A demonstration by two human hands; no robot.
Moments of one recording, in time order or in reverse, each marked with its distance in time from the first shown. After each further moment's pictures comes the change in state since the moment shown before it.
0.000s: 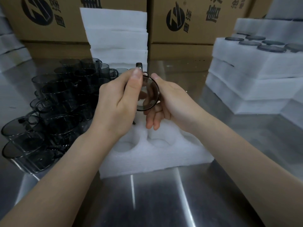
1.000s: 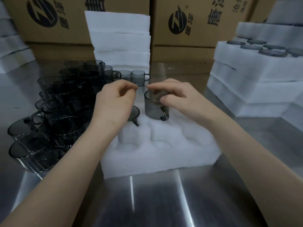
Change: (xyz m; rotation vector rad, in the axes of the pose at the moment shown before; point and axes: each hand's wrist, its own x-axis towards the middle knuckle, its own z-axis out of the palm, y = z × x) left_hand 0.012 -0.019 -0.006 0.113 0.039 -0.360; right_hand -0.005 -0.005 -0.030 -0.576 0.040 -0.187
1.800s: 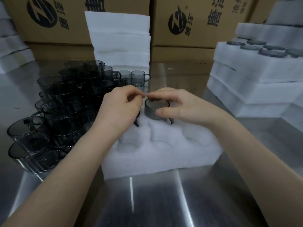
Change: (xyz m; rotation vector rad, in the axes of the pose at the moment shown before) left_hand -0.002 0.001 0.002 0.149 -0.124 0.049; right_hand 0.002 0.008 -0.006 -0.159 -0.227 0.049
